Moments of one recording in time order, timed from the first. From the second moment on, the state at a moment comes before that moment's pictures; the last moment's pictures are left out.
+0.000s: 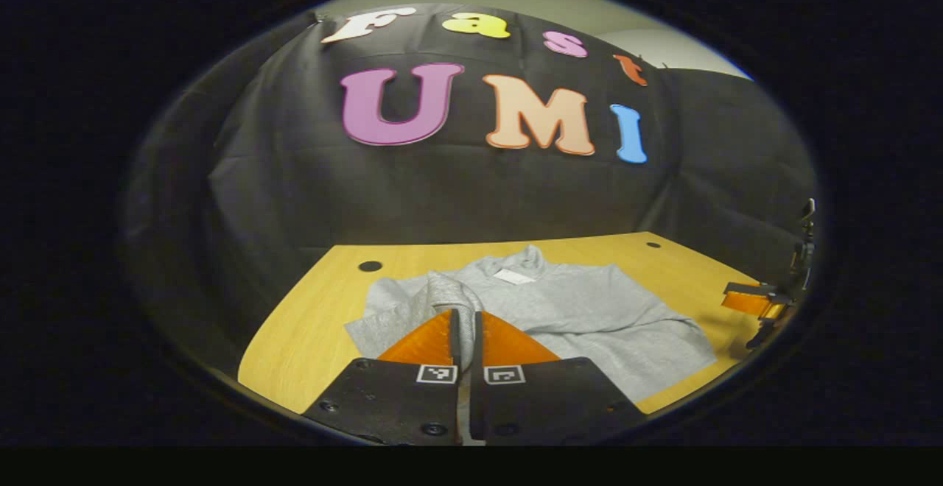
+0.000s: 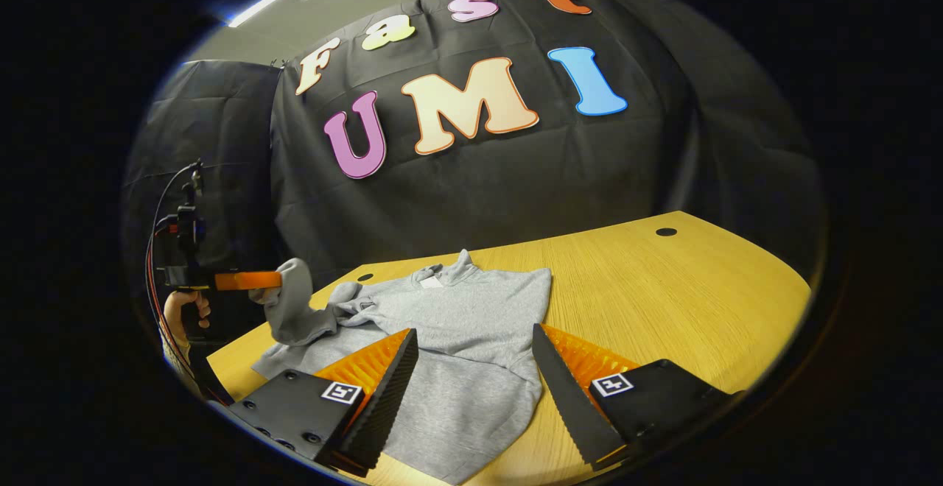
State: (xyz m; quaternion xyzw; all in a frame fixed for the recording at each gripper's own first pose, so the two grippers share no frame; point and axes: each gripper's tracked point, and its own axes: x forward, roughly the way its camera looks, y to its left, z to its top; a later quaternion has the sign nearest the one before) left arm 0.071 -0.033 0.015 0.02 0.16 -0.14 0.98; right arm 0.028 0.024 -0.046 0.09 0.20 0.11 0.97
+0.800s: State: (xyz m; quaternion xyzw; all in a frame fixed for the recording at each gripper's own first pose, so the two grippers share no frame) left arm 0.138 -0.266 -0.018 -0.01 0.20 -0.29 0.93; right arm 0.028 0.022 -0.057 0.09 0.22 0.11 0.97
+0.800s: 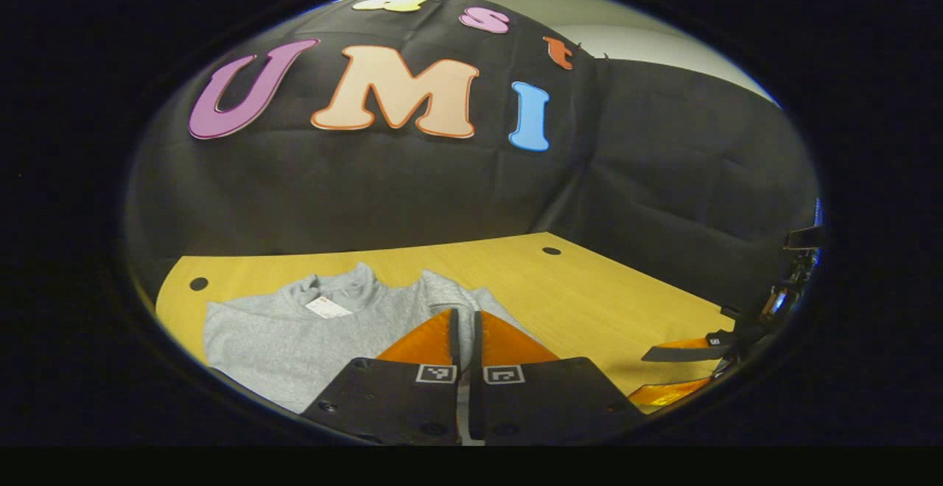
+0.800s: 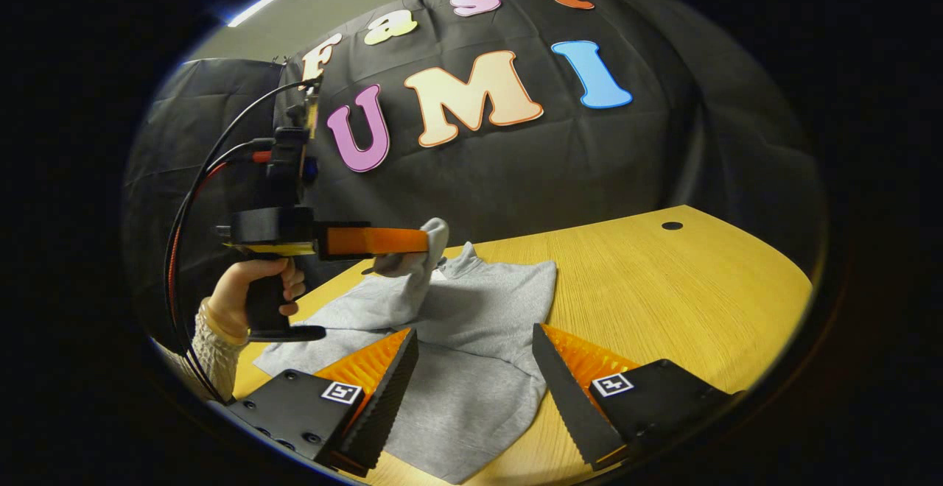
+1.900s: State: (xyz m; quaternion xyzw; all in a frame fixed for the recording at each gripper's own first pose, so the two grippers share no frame) left arm 0.136 -0.244 0.039 0.00 0.08 -0.28 0.96; right arm 0.027 0.017 -0.064 0.10 0.23 0.11 0.96
